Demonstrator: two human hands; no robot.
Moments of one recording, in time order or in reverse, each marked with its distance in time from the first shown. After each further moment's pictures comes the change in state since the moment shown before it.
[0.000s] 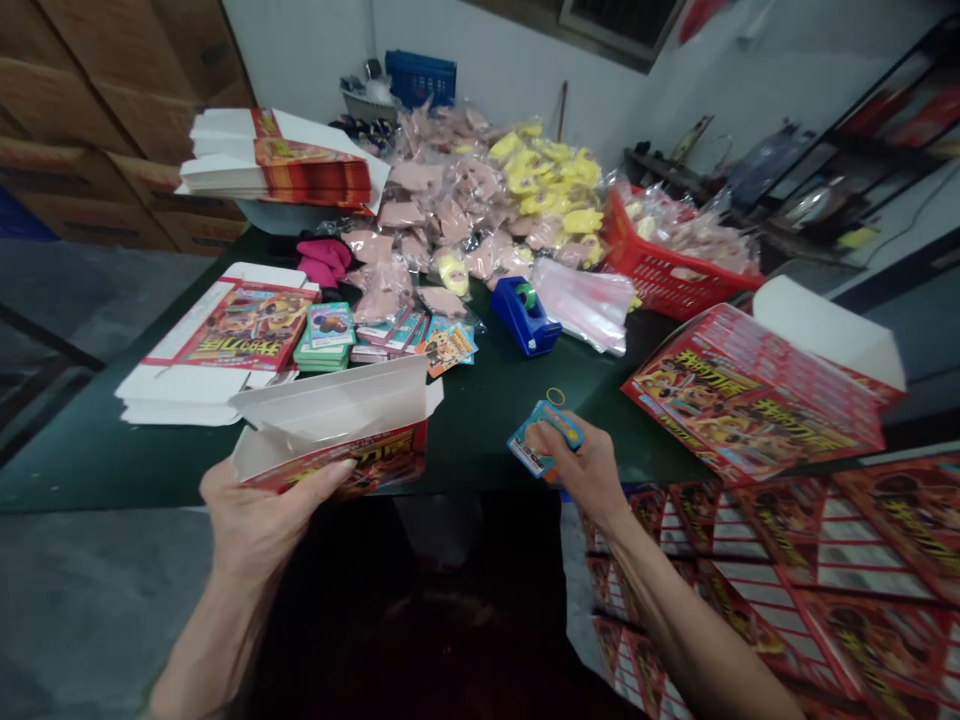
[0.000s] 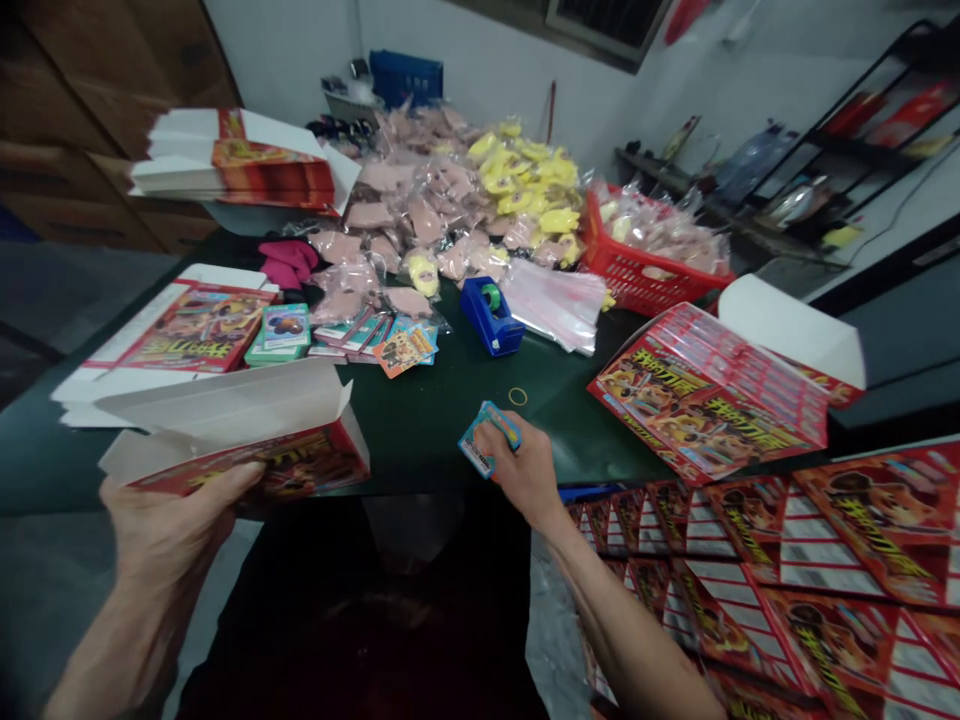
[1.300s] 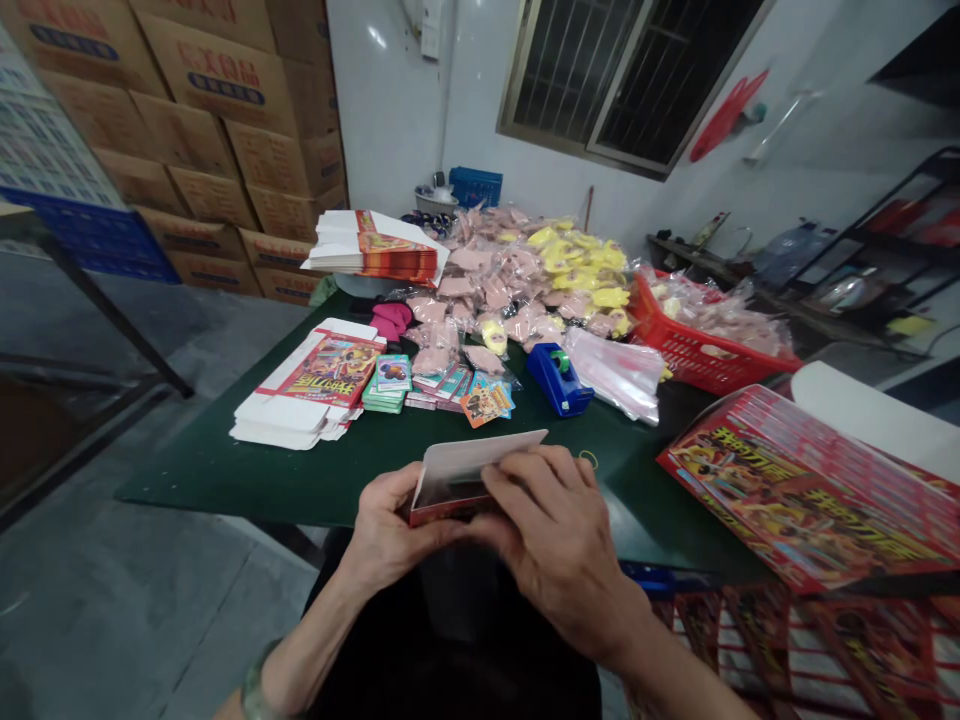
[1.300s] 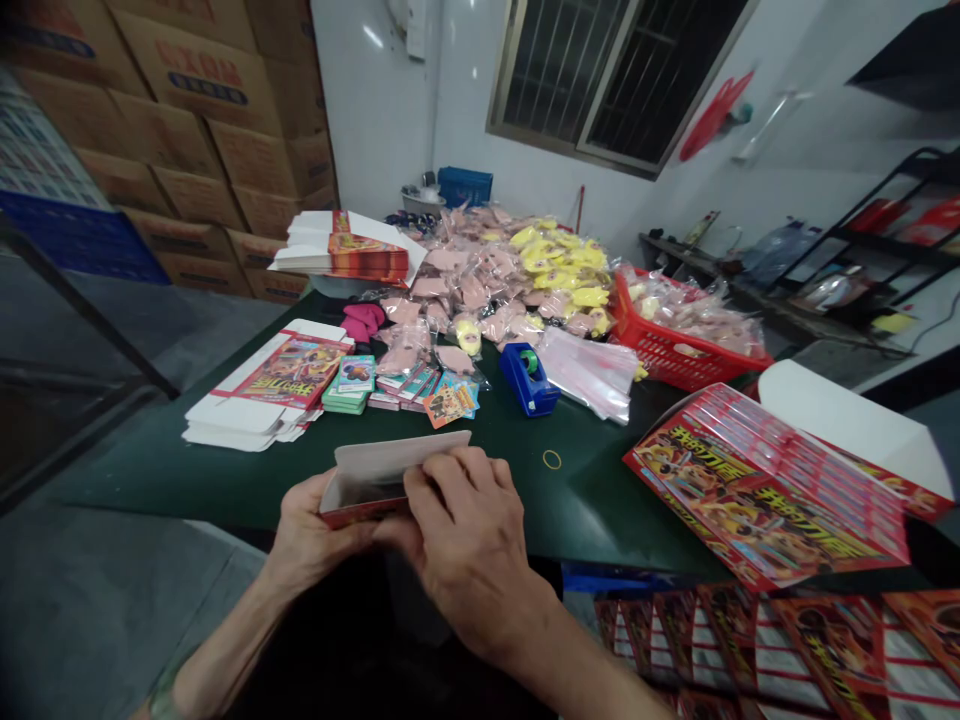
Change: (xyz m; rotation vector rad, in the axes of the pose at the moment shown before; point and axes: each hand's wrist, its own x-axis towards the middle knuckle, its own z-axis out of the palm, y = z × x) left_hand -0.010 0.041 0.021 -0.440 -0.580 -0.031; right_hand -0.008 -0.118 0.035 -0.552 -0.045 -0.869
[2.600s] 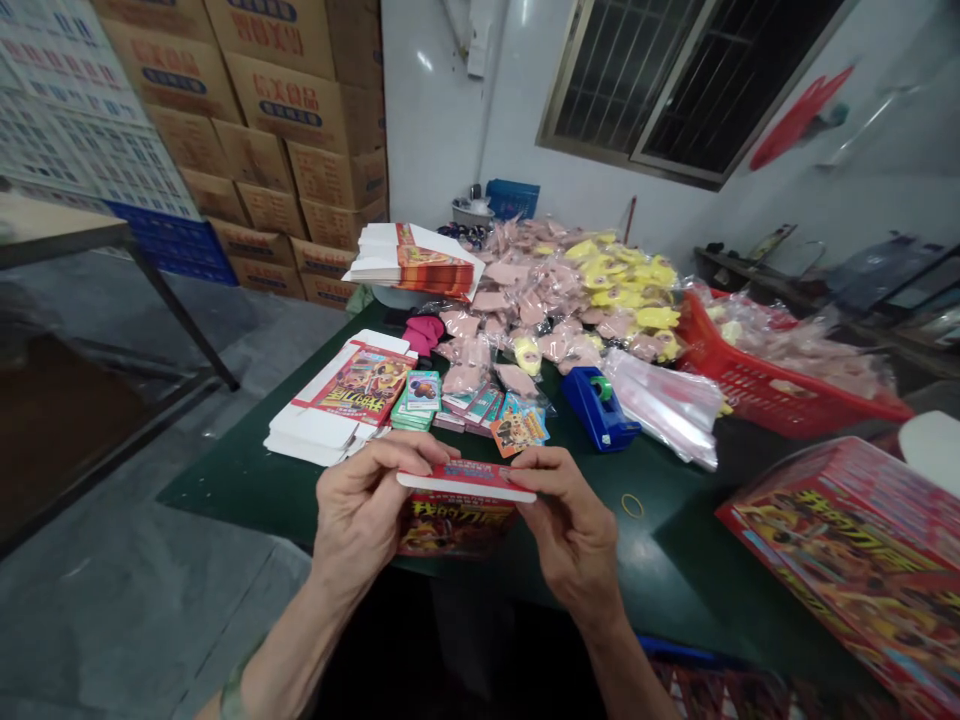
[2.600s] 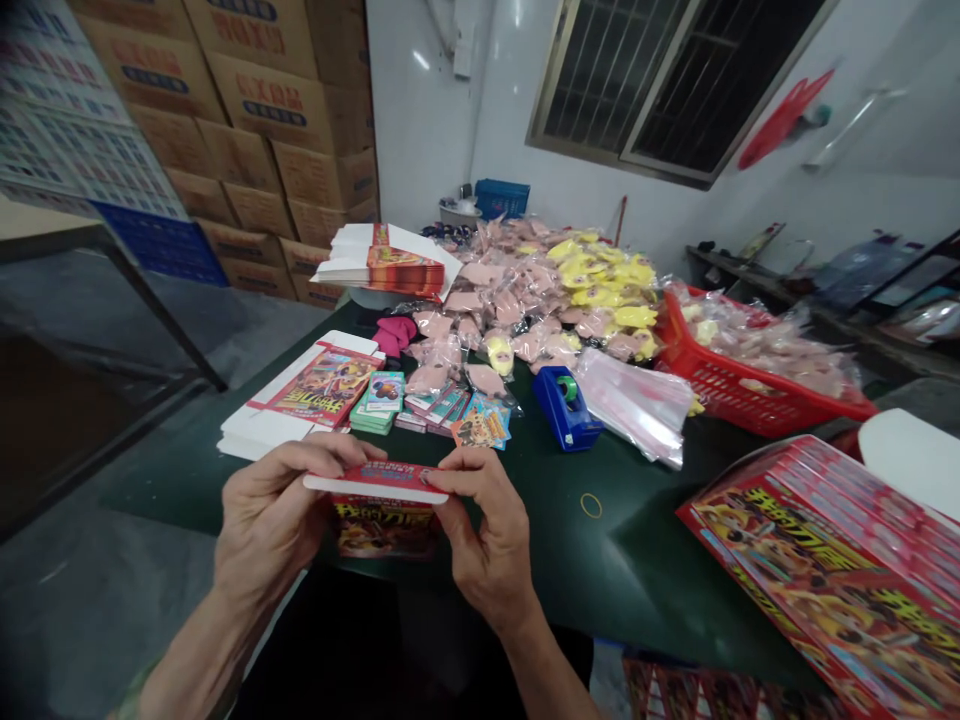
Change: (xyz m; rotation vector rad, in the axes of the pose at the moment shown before) left_hand 0.032 0.026 -0.029 -0.137 0.260 0.245; right_hand 0.016 0.026 0.059 0.869 0.172 0.289
